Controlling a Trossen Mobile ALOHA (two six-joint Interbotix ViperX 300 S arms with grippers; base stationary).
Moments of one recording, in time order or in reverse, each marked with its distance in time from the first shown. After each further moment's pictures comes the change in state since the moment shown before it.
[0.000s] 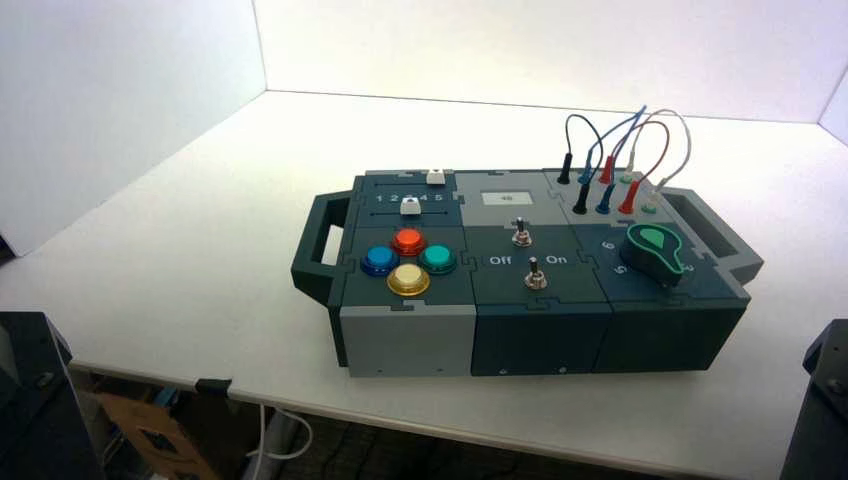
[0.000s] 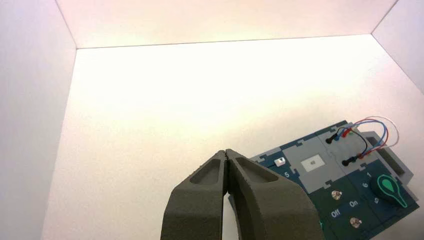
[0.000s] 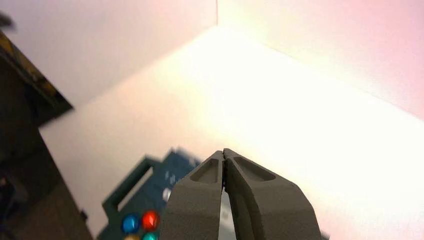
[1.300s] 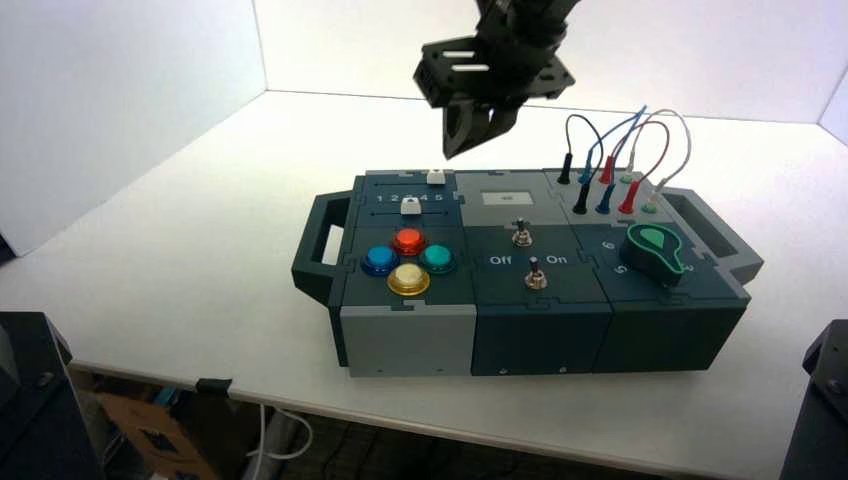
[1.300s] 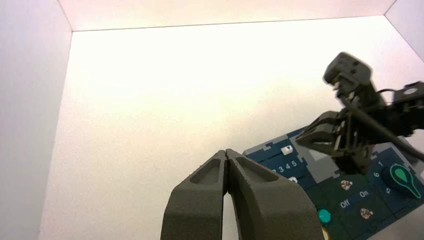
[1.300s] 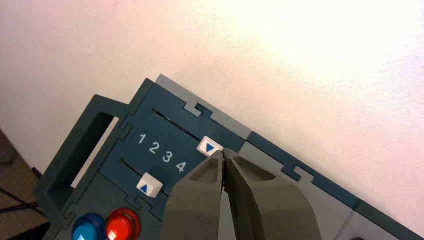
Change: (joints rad) left arm 0.000 0.034 0.040 0.005 -0.023 0.012; right arm 0.078 0.822 -0.229 0.083 -0.071 -0.011
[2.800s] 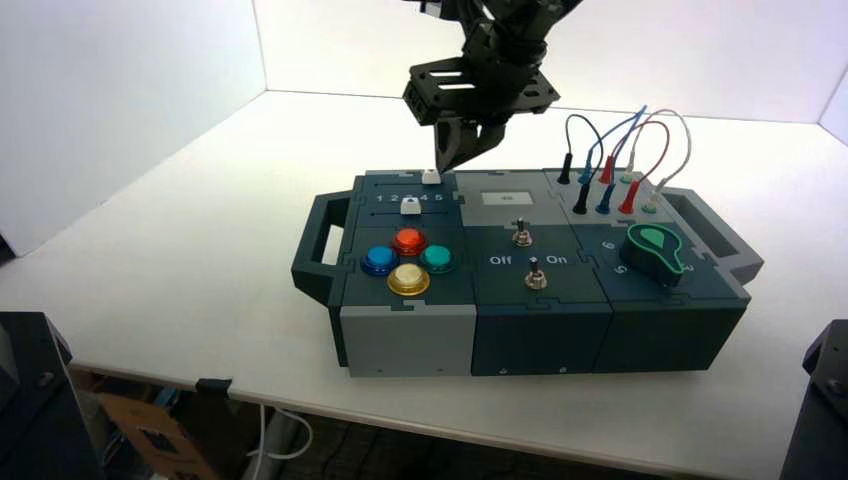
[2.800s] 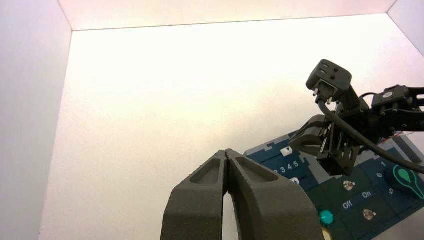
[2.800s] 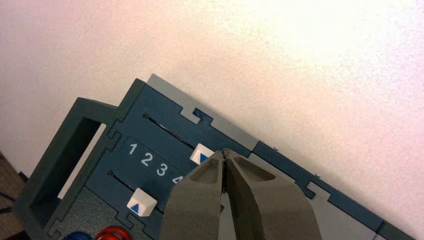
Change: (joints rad) left arm 0.000 0.020 0.000 0.002 -0.011 0.003; right arm 0.000 0.078 -0.048 0.006 0.009 0.000
